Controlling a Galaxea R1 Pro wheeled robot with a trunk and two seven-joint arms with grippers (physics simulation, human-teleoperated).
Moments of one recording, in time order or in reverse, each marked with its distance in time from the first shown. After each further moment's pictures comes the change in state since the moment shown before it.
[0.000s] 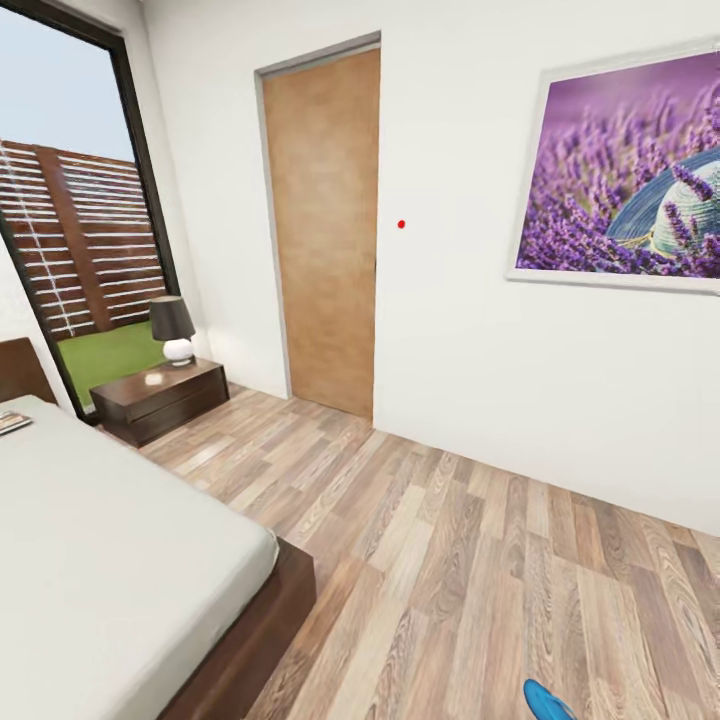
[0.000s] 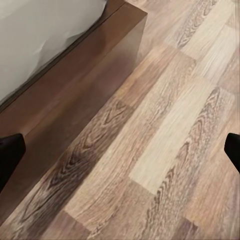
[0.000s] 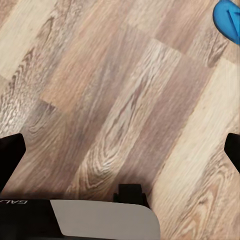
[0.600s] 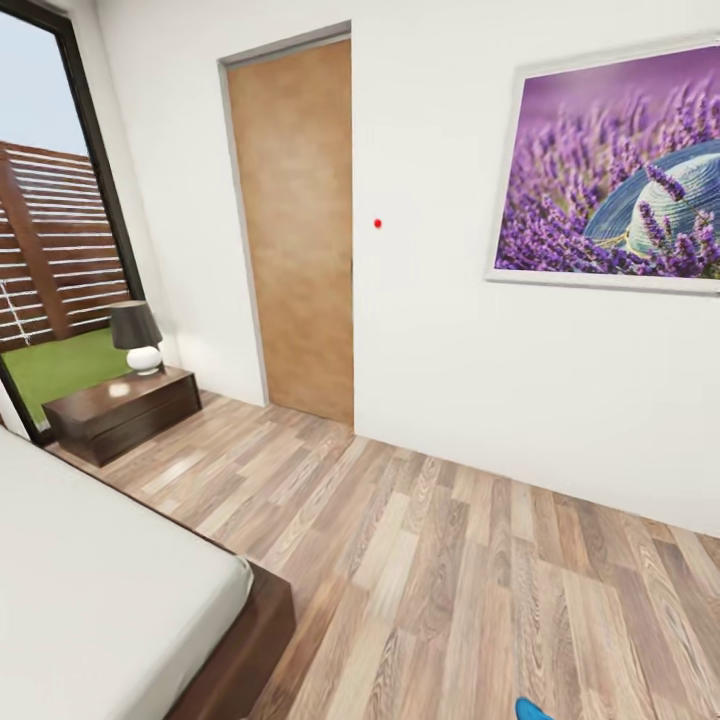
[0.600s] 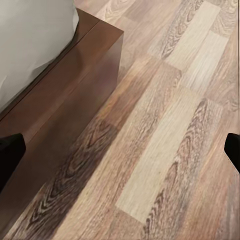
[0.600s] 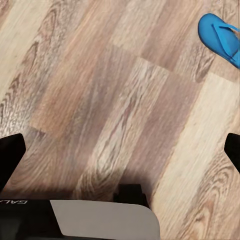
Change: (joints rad) left arm 0.000 0.000 -0.001 0.000 0.000 0.000 0.000; right arm 0.000 0.000 0.000 0.000 0.000 0.000 -0.001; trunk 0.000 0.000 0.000
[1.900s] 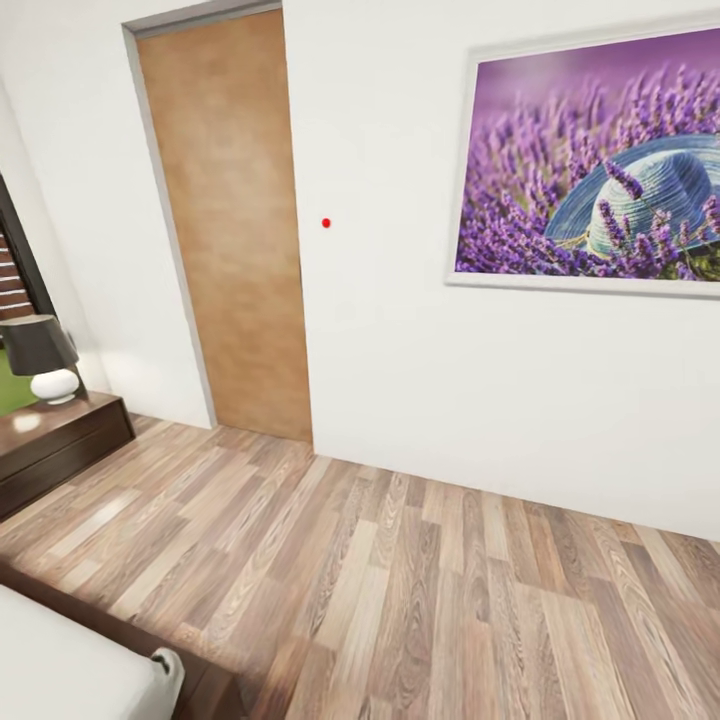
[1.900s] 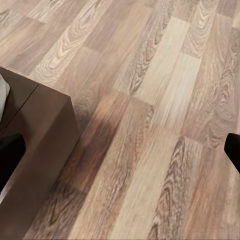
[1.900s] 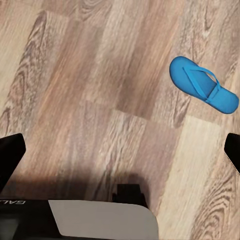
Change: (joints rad) left arm 0.000 0.000 0.002 0.000 0.000 0.001 0.002; right arm 0.000 0.000 0.000 0.000 0.002 0.000 -0.004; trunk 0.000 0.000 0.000
